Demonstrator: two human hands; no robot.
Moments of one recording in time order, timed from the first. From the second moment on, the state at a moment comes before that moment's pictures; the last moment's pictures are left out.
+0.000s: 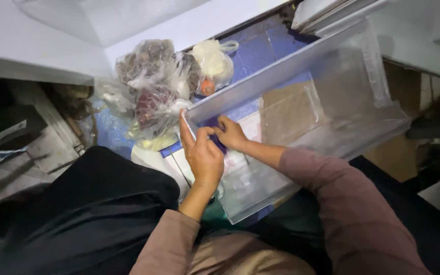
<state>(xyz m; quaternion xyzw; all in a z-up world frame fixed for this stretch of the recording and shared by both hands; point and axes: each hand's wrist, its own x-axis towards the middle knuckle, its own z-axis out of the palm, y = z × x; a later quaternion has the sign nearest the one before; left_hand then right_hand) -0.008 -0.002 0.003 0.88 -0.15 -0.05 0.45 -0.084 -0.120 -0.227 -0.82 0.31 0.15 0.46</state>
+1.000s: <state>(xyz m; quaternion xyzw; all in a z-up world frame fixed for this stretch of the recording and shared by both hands) -0.001 -0.004 -0.005 0.89 -0.15 -0.04 0.44 -0.124 -0.144 -0.248 -0.96 0.01 0.16 0.22</state>
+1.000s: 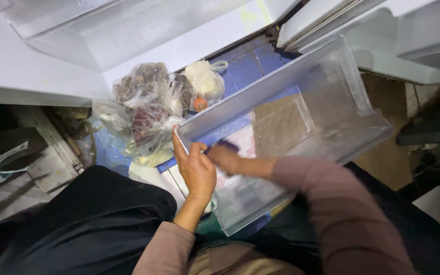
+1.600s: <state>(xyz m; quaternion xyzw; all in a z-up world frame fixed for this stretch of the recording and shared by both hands) -0.003 0.002 -0.002 0.89 -0.16 -0.05 0.42 -0.110 -0.305 -0.266 -0.94 0.32 0.10 0.07</state>
